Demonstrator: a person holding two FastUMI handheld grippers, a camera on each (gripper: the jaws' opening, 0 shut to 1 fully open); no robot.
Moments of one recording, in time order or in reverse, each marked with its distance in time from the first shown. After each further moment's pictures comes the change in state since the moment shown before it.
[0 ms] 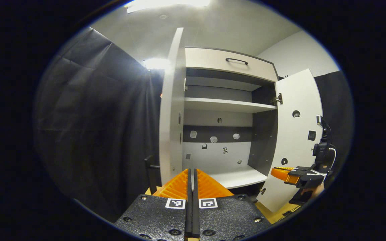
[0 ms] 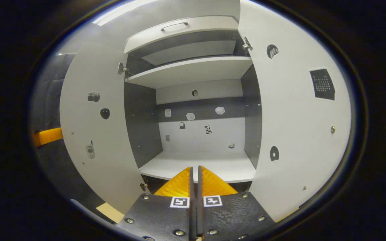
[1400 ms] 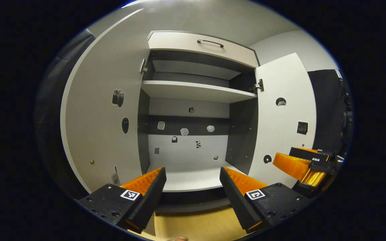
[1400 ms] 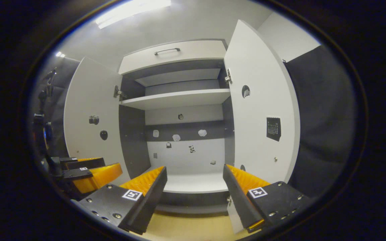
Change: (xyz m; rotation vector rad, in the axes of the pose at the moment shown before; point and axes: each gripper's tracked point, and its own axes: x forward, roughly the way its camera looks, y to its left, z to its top) left arm 0.062 -0.090 -0.037 -0.017 0.053 -0.150; right arm -0.063 -0.017 0.058 -0.001 -0.150 -0.140
